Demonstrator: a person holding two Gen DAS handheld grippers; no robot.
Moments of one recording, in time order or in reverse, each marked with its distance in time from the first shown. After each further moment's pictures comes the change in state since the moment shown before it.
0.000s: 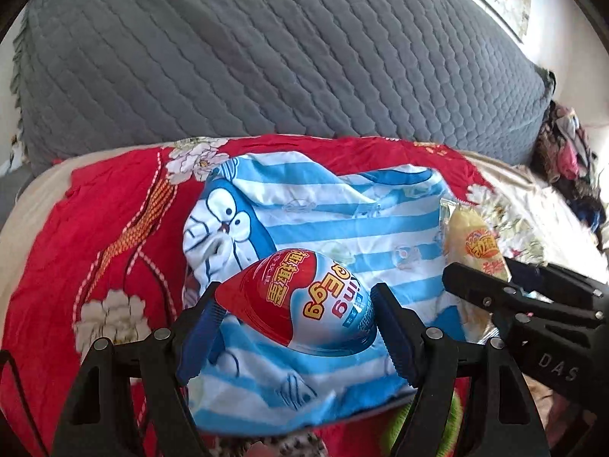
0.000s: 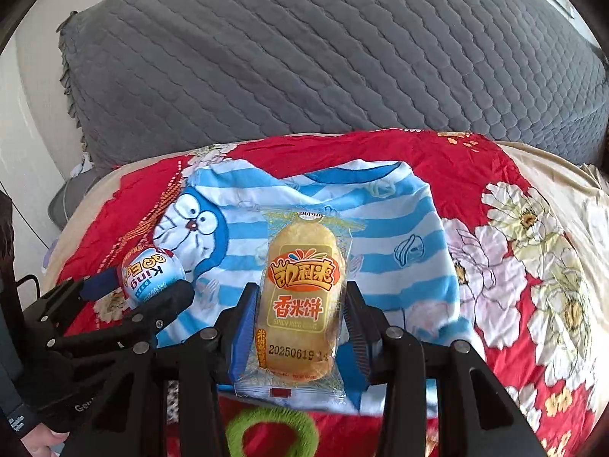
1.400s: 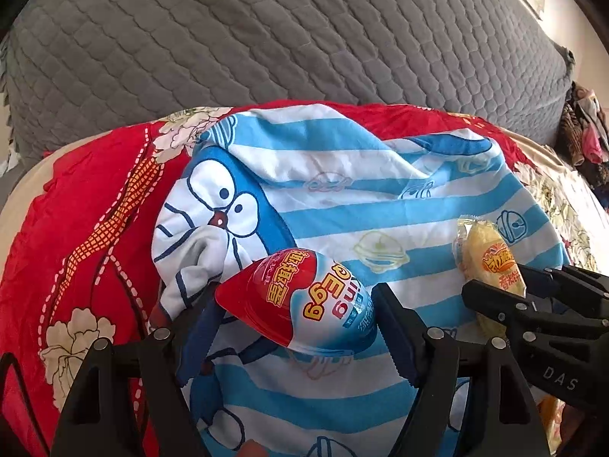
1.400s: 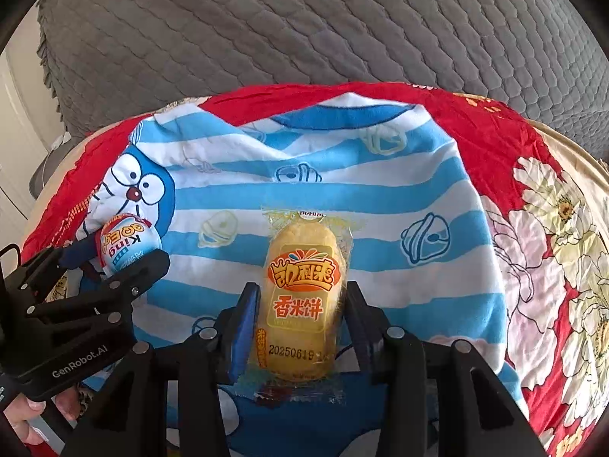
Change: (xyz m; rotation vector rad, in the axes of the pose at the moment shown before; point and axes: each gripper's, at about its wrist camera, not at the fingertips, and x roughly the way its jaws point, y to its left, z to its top) left arm 0.064 0.008 0.001 0.001 0.069 0.062; right arm 0.081 -0.019 -0.001 -0.039 0.128 -0.019
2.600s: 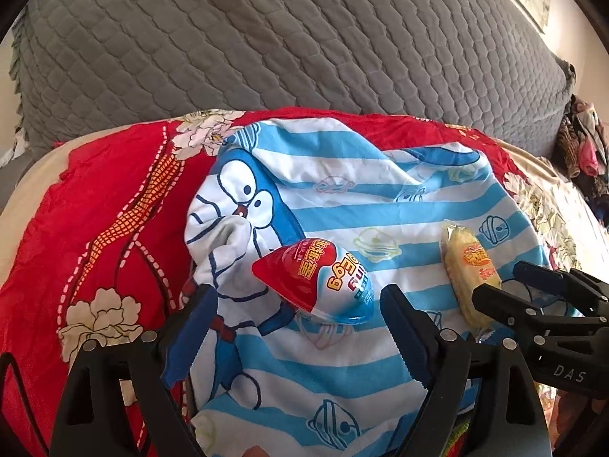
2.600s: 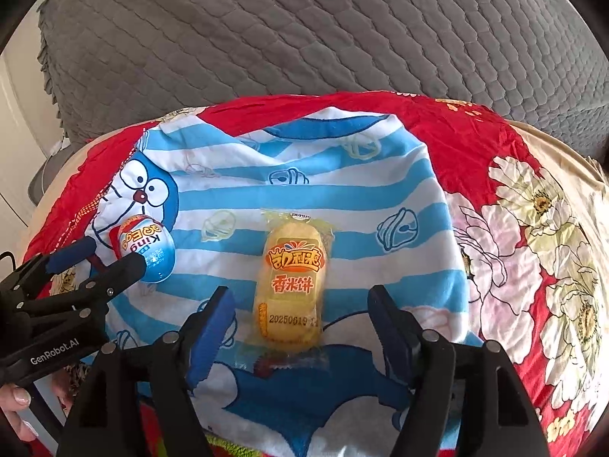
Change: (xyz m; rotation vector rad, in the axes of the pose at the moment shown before) left arm -0.027 0.011 -0.003 -0.038 -0.009 -0.019; right arm -0.029 -0.002 -0.008 0.019 -0.030 -0.020
